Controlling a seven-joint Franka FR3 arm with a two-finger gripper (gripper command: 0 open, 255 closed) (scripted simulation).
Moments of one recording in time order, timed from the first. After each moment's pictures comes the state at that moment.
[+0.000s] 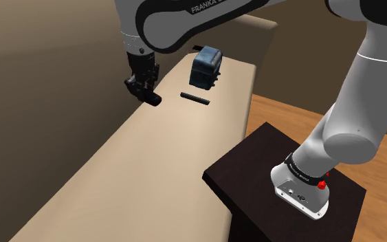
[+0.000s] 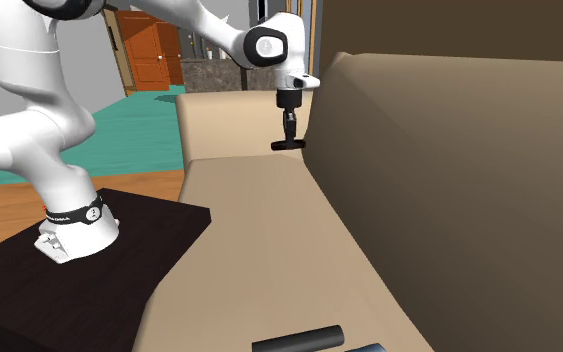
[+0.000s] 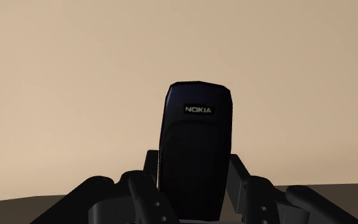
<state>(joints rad) 0.18 0.27 0.46 -1.82 -0.20 2.05 0.35</state>
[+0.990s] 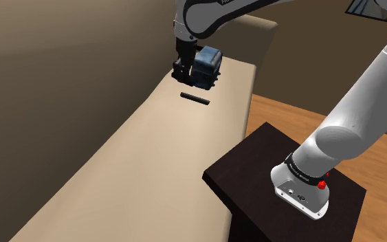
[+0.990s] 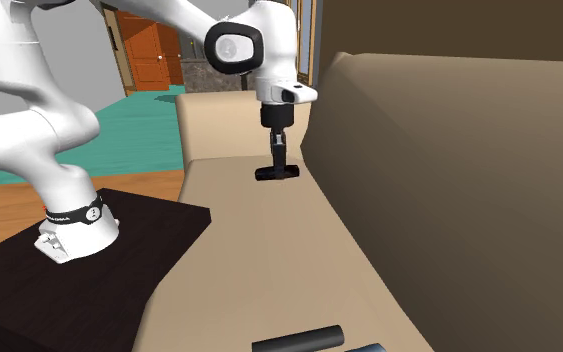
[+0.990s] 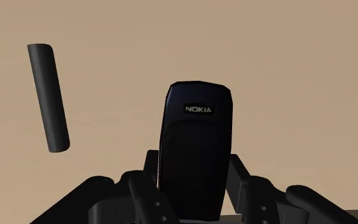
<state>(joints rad) -0.05 0.07 0.33 -2.06 -0.10 2.15 -0.03</state>
